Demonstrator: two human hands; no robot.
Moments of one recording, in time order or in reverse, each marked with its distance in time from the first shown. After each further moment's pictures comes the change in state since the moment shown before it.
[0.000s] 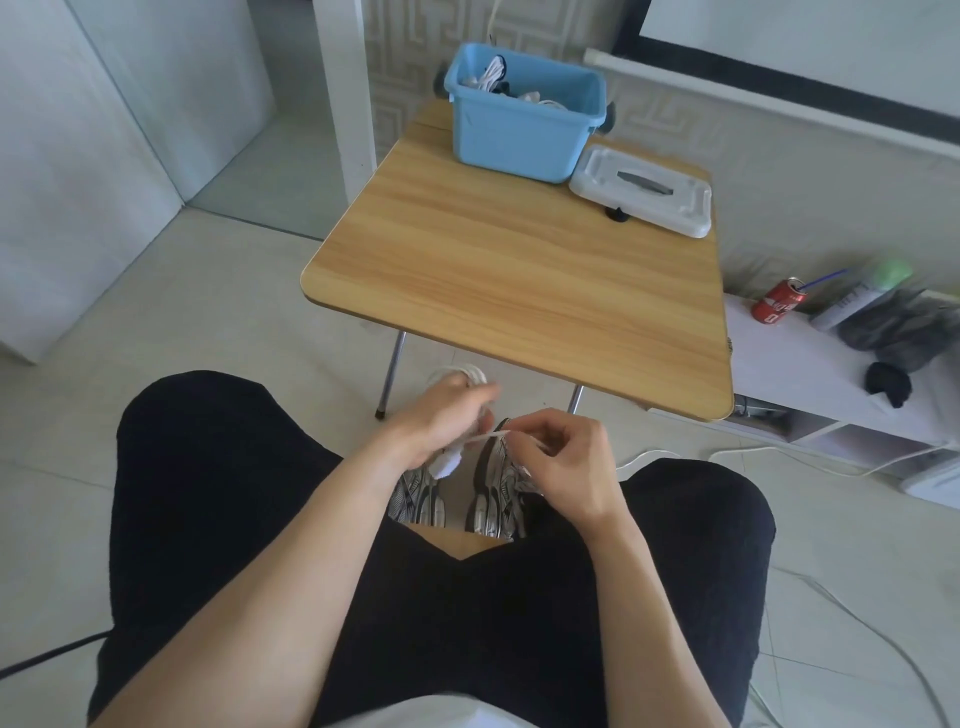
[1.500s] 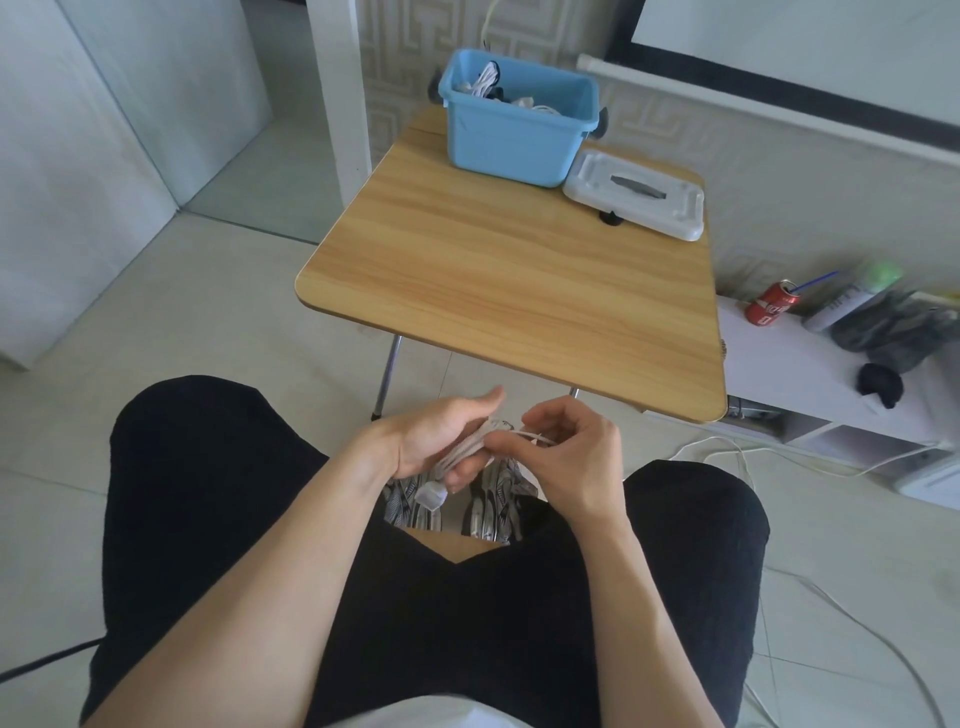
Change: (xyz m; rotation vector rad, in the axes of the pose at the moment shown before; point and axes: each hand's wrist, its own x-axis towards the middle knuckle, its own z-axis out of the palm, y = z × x) left_hand -0.002 -0.009 -0.007 -0.107 -0.496 -0.009; right_hand 0.000 -0.010 -0.003 0.041 0.161 0.057
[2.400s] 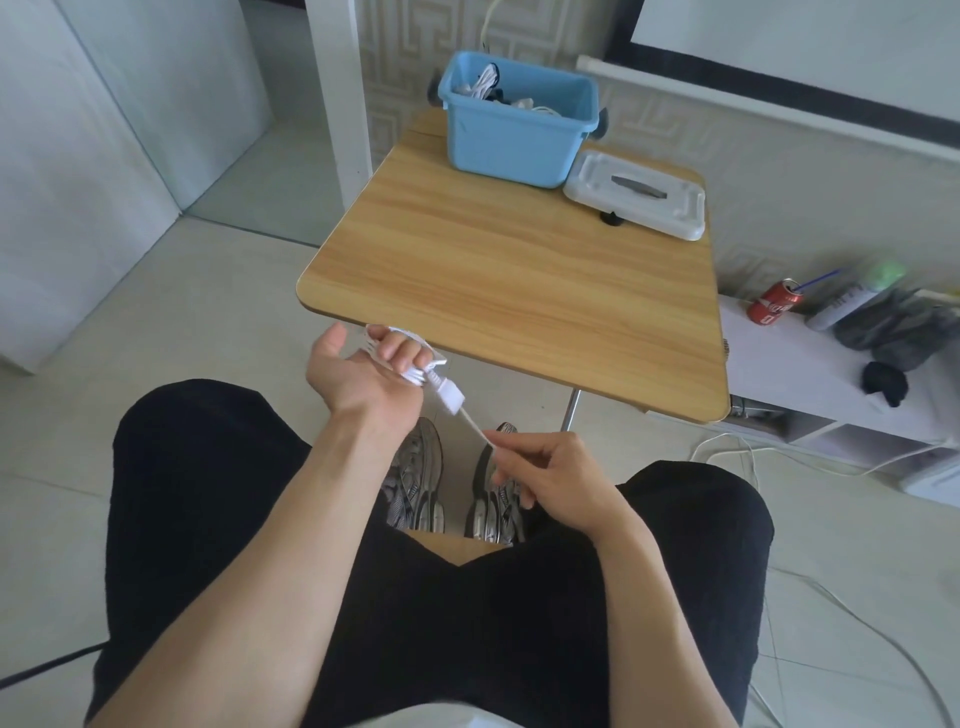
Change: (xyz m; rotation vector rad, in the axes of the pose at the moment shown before) left_hand -0.012 0.023 -0.018 -1.454 0.710 0.649; right_hand 0.008 0.022 -0.006 -0.048 -0.485 0.047
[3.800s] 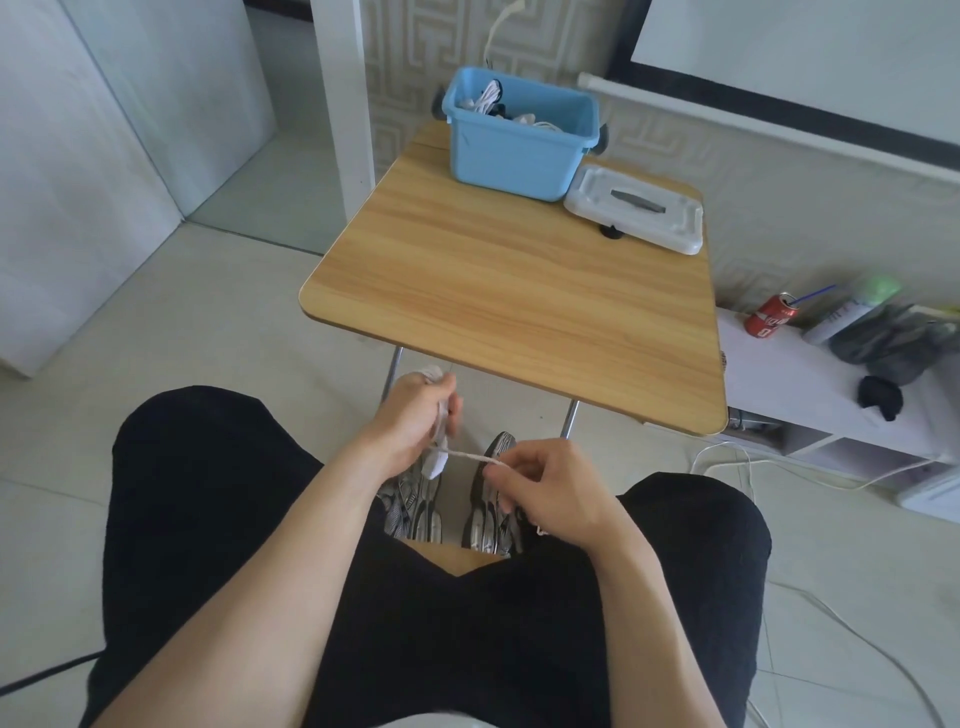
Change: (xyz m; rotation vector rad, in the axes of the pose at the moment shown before) left_hand 0.016 -0.018 -0.029 1.230 -0.196 -0.104; right_hand -0.009 -0.027 0.004 -0.185 0.003 0.044
